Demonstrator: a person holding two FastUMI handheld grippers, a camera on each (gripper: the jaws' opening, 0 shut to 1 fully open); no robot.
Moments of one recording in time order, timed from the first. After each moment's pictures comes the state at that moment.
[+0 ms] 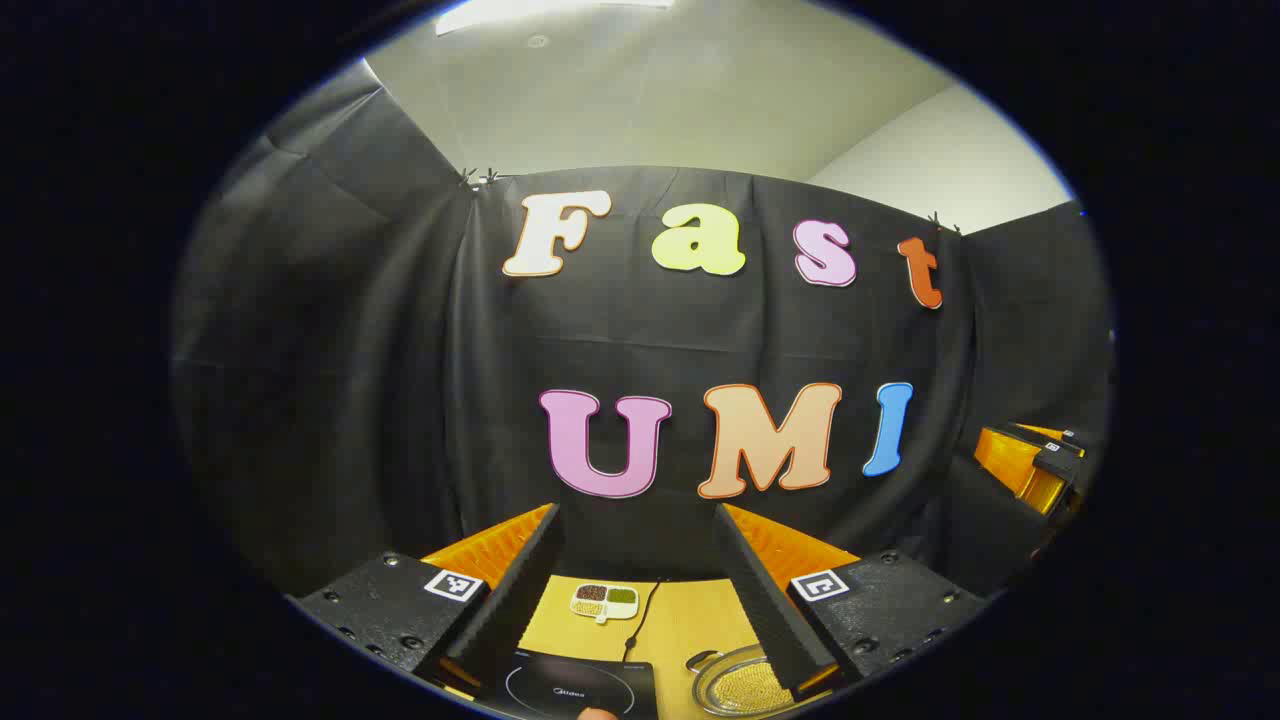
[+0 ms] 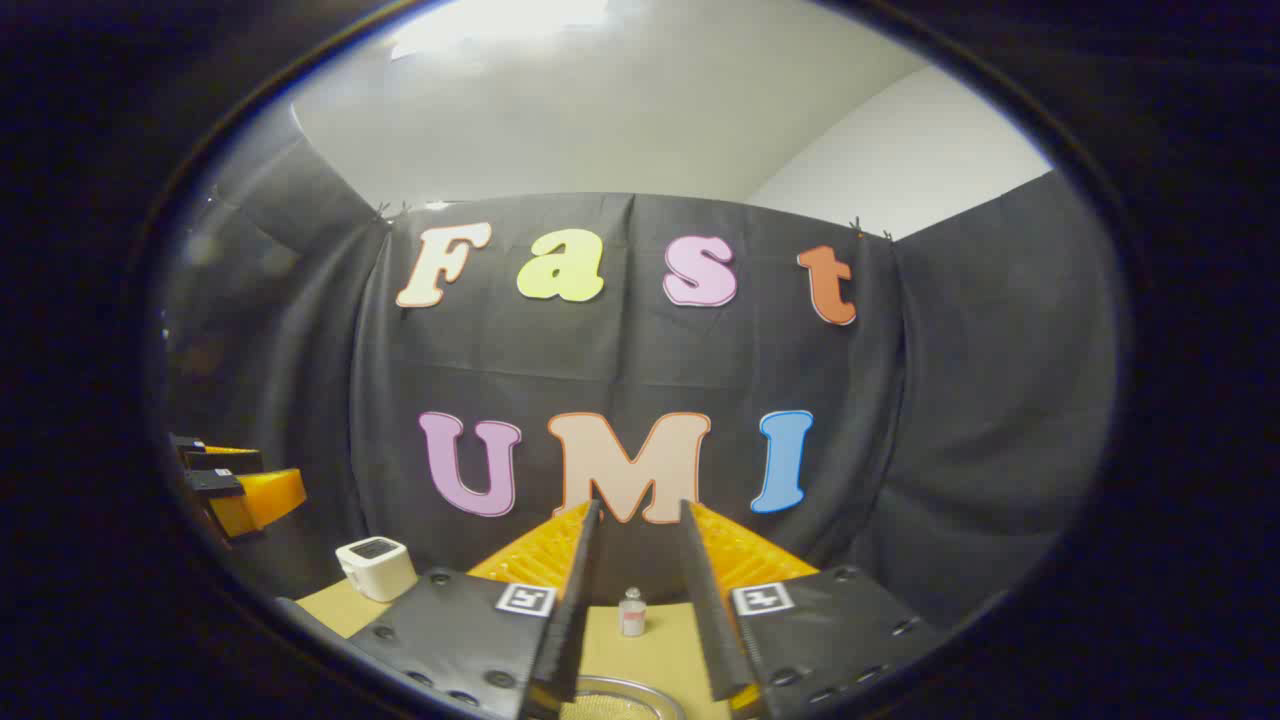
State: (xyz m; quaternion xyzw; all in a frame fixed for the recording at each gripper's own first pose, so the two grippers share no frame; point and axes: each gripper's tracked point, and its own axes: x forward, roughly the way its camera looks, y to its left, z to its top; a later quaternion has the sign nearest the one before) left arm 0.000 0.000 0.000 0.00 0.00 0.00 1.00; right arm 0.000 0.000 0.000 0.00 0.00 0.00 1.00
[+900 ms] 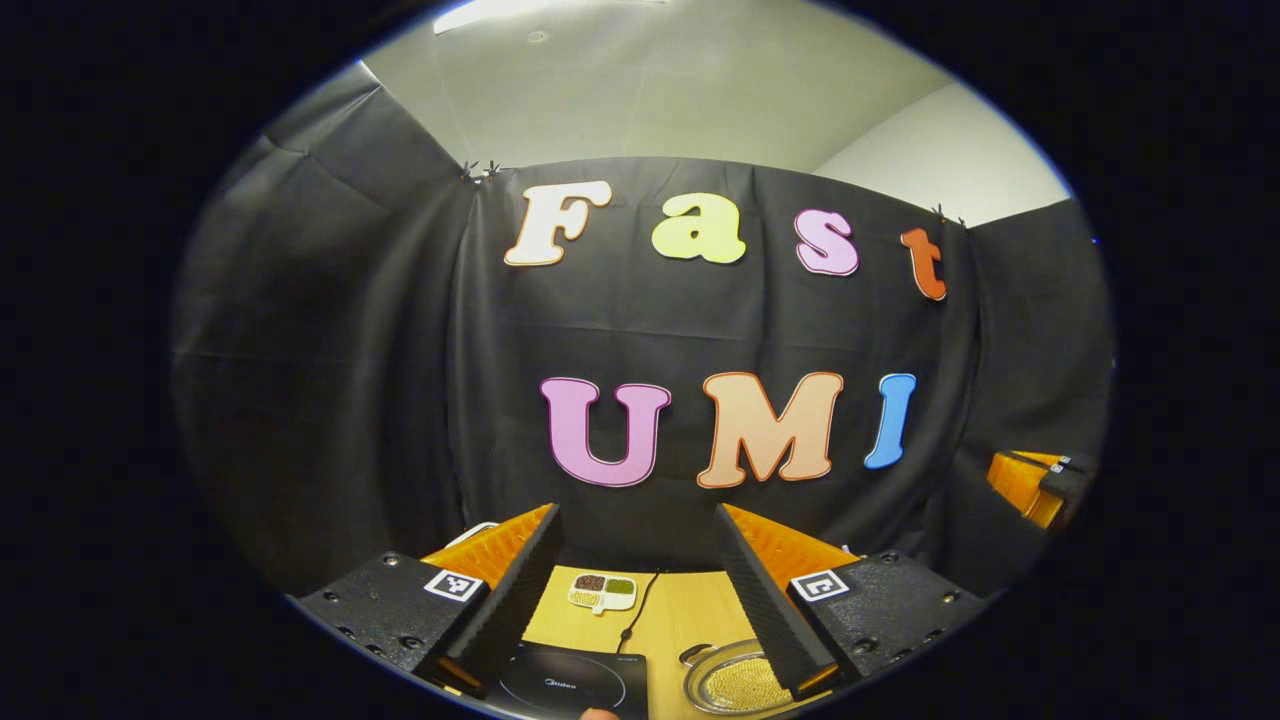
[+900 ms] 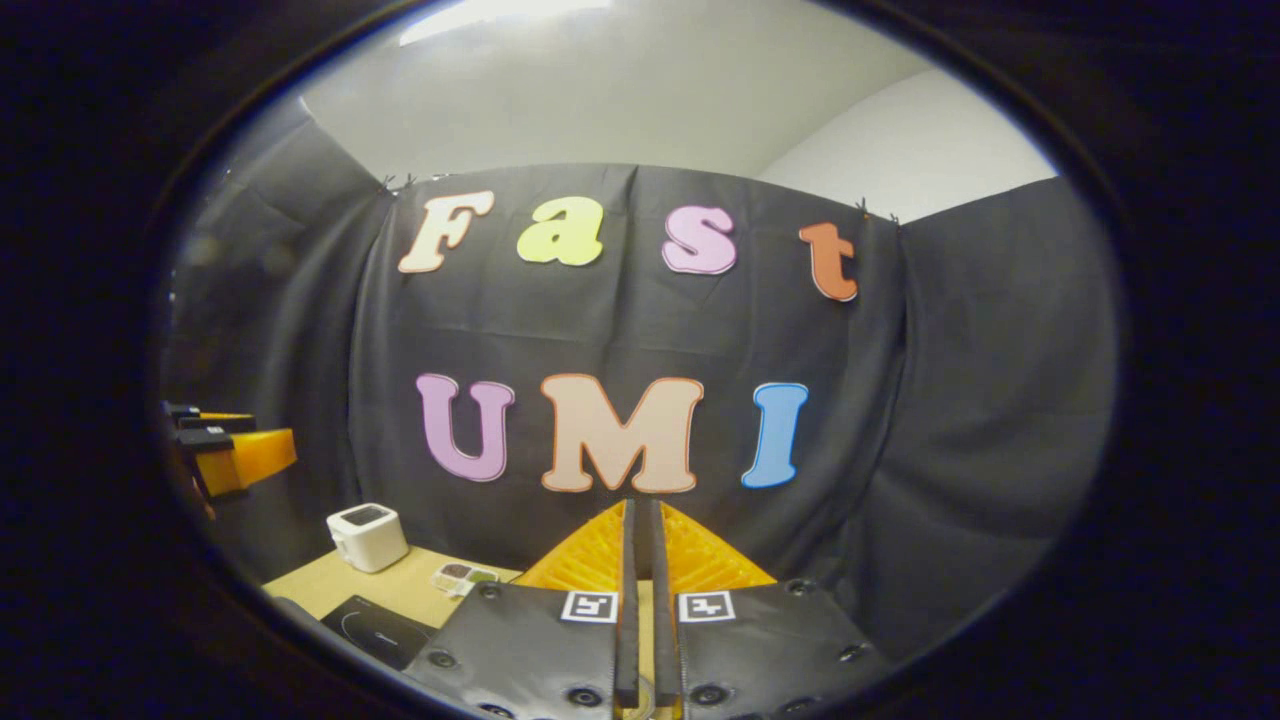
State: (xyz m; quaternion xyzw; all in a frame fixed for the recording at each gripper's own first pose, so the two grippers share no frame) left arm -0.002 -0.014 -0.014 0.01 0.01 0.01 1.00; right arm -0.010 -0.030 -0.055 -0.03 0.06 0.01 1.00
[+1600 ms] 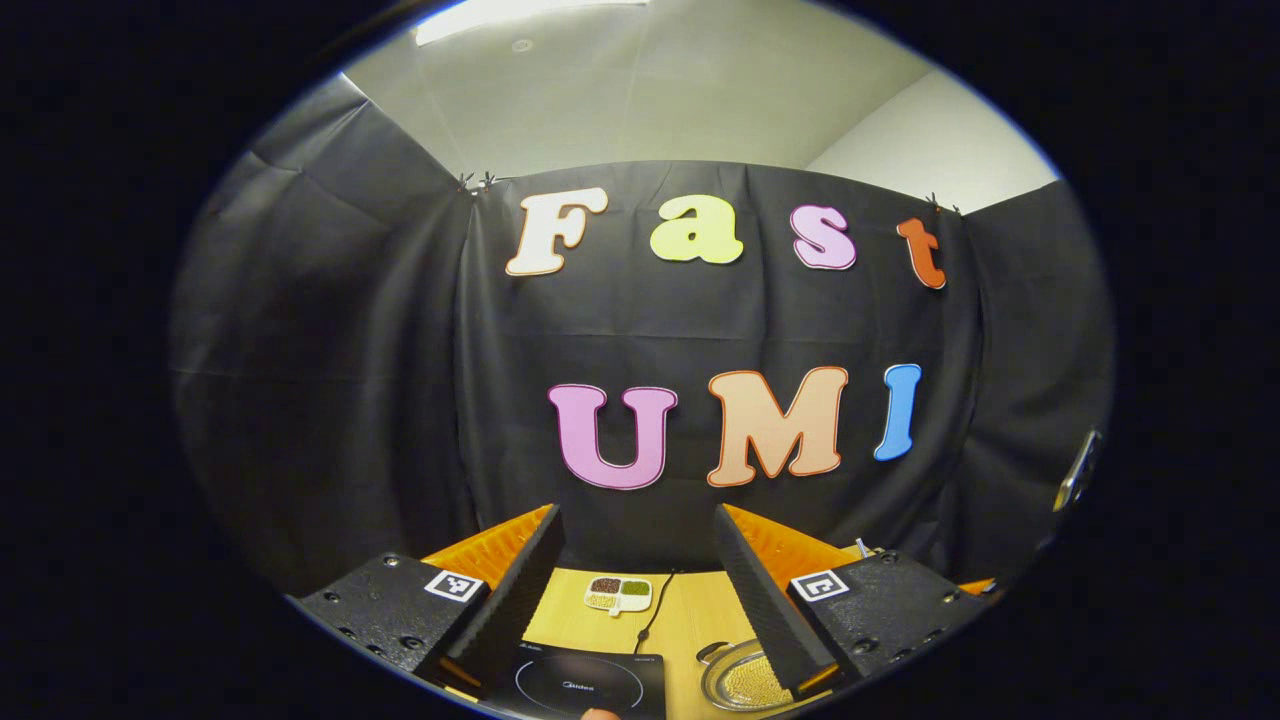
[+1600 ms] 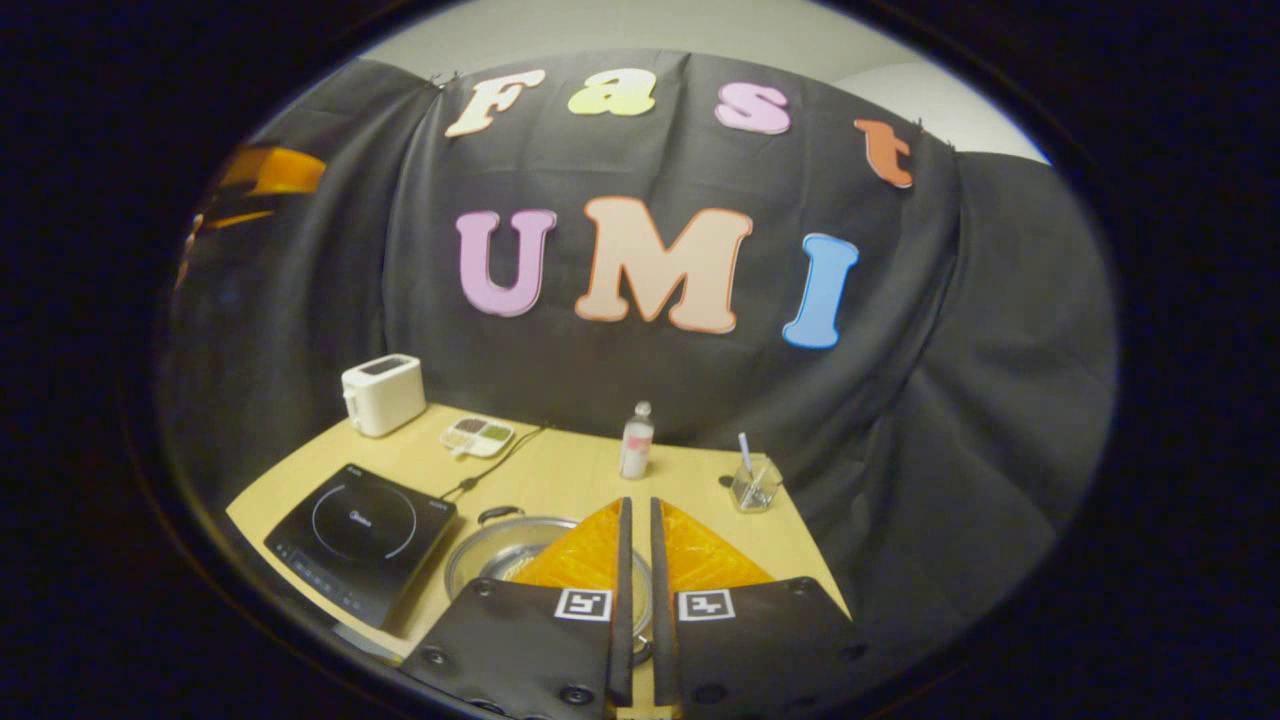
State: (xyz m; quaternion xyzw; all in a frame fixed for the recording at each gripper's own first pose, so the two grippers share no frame) left arm -0.010 -0.012 -0.013 0.03 0.01 0.02 1.00; right arm -0.076 -0.035 -0.265 -0.08 0.26 0.07 0.96
